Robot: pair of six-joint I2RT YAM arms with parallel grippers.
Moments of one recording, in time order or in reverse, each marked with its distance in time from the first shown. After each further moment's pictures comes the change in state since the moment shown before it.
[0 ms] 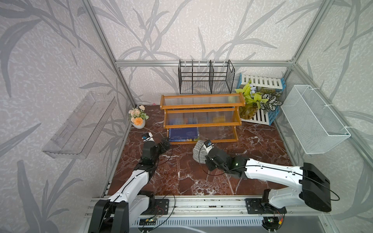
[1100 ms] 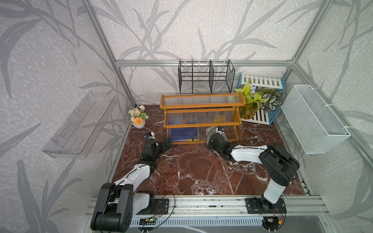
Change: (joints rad) left arm 0.034 0.166 0.030 0.053 0.121 -0.017; right arm -0.294 0.448 0.017 0.477 0.024 0.381
